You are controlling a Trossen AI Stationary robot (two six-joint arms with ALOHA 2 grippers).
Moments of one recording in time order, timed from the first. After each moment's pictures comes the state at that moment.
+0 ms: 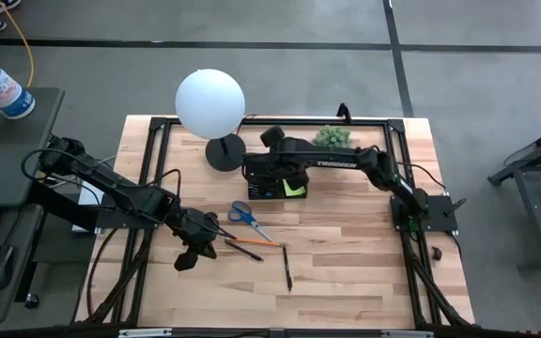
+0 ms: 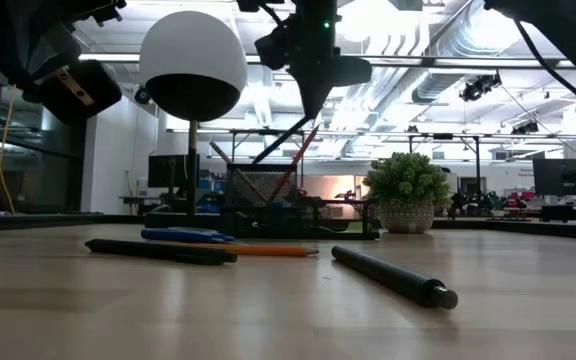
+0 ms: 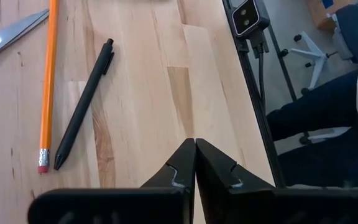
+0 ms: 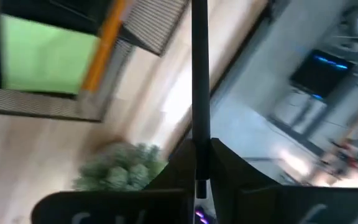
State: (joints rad) left arm -0.30 1.13 0.61 -0.26 0.23 -0.43; right arm -0.06 2.24 2.30 -1.56 0.68 -0.61
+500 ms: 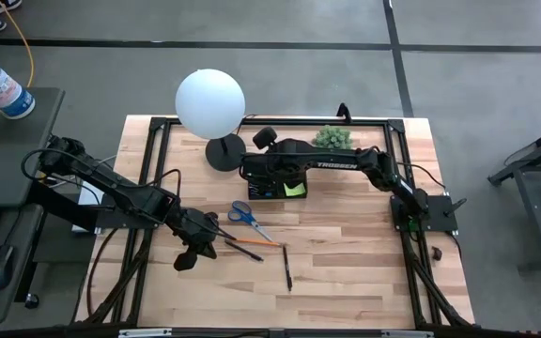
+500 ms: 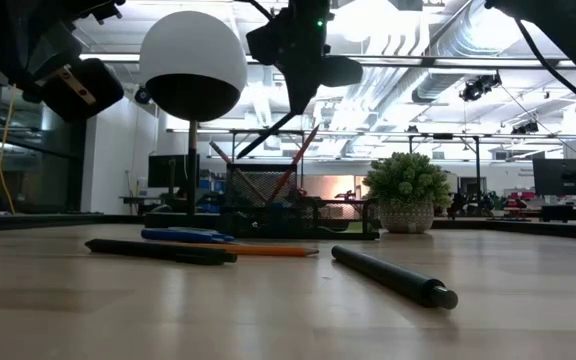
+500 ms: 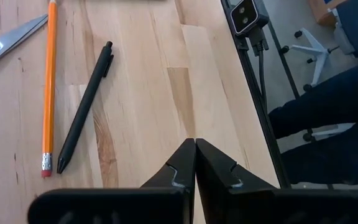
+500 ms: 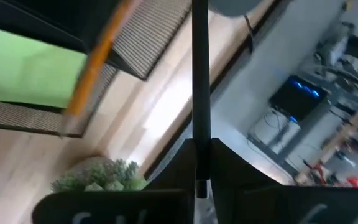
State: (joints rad) left arm -0.30 1.13 0.61 -0.26 0.23 -0.40; right arm -0.05 2.23 2.30 -1.44 0.69 -0.76
